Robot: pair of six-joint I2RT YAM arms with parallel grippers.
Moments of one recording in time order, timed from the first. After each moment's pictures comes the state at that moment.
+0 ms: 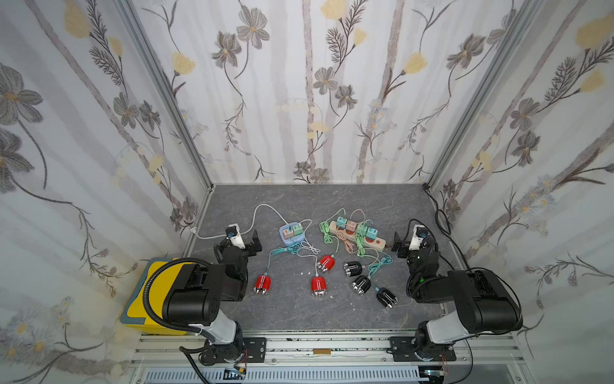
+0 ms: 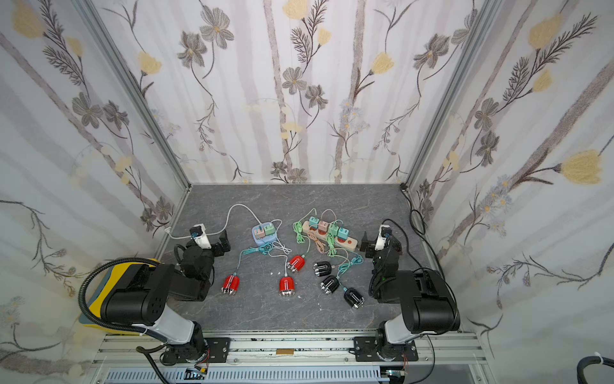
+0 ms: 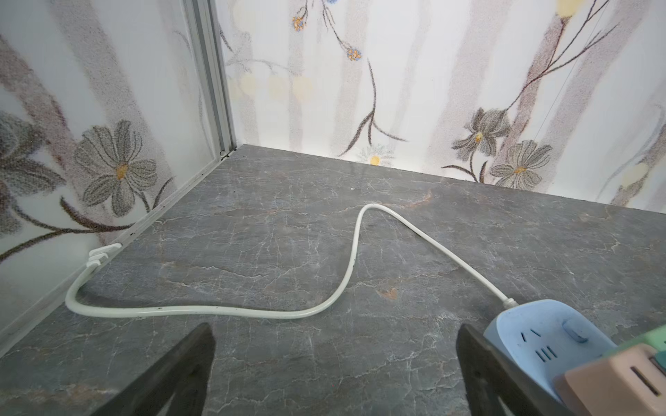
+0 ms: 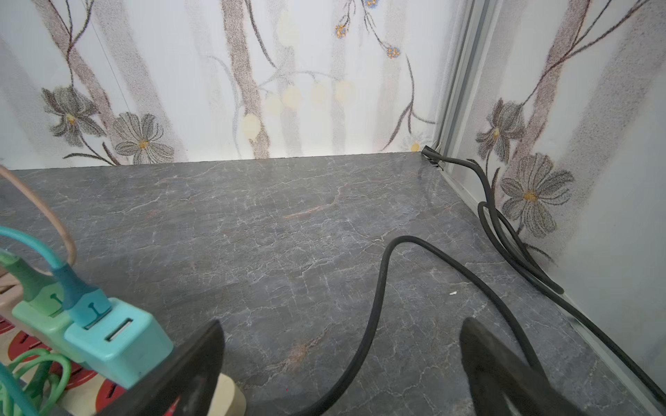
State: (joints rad) left arm -0.02 1.59 0.24 1.19 -0.13 -0.13; right arm 0.03 1.51 0.21 1.17 0.10 0.03
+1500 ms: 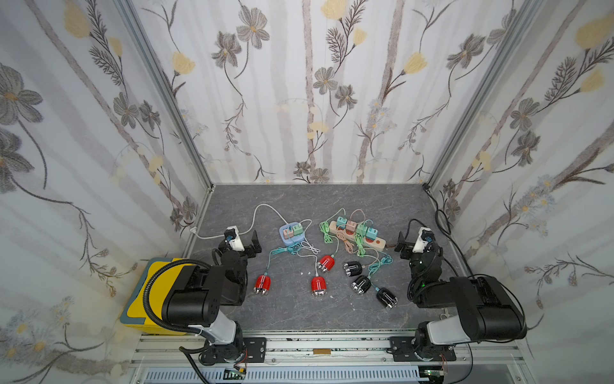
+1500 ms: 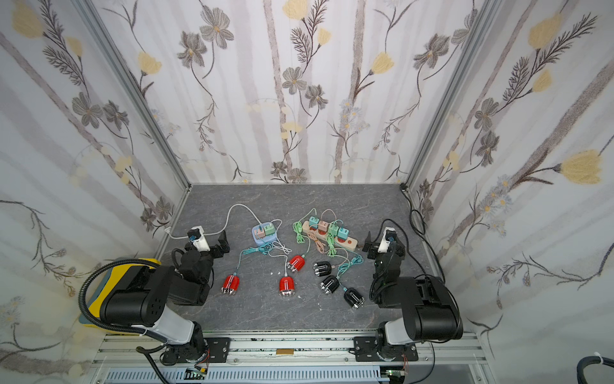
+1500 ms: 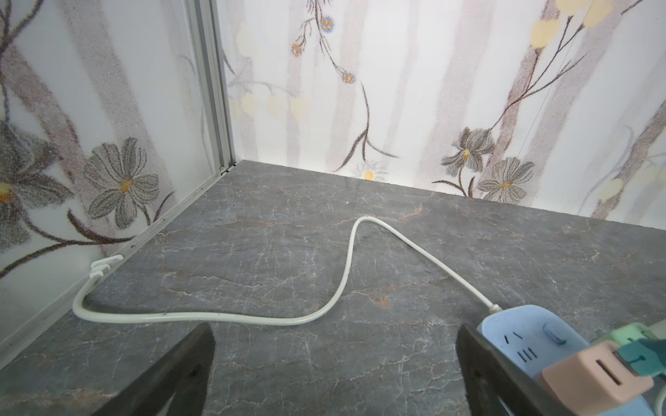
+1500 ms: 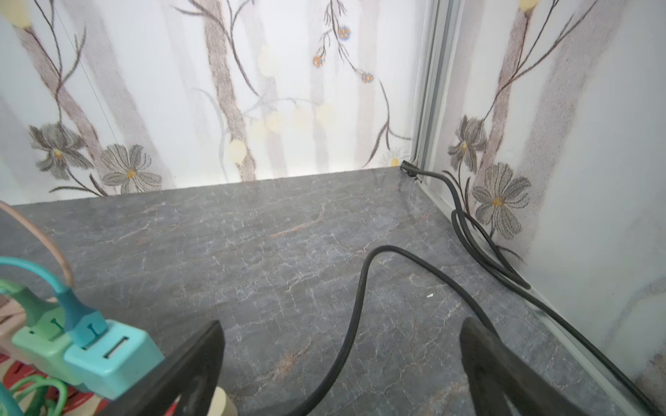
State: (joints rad) left arm -0.03 1.56 0.19 1.29 -0.13 -0.13; right arm 0.03 1.42 0.16 1.22 0.17 0.05
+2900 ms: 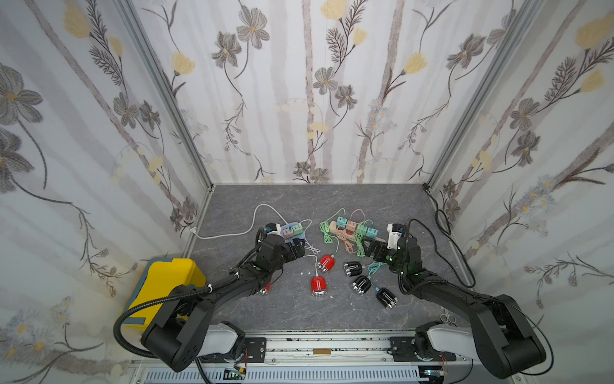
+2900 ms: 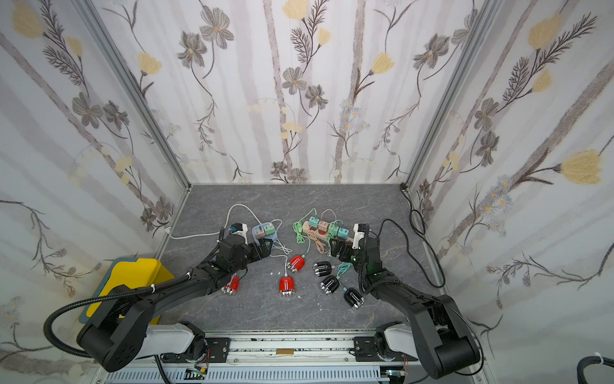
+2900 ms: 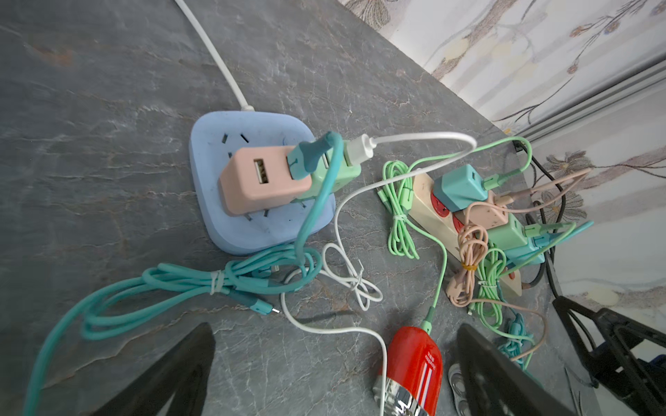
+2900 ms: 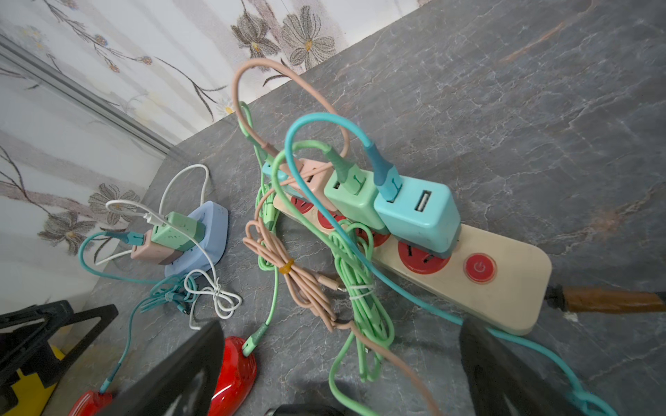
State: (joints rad) left arm -0.54 1.36 0.56 0.24 -0.03 -0.77; right arm 0.29 1.28 0.39 0.44 -0.19 0.57
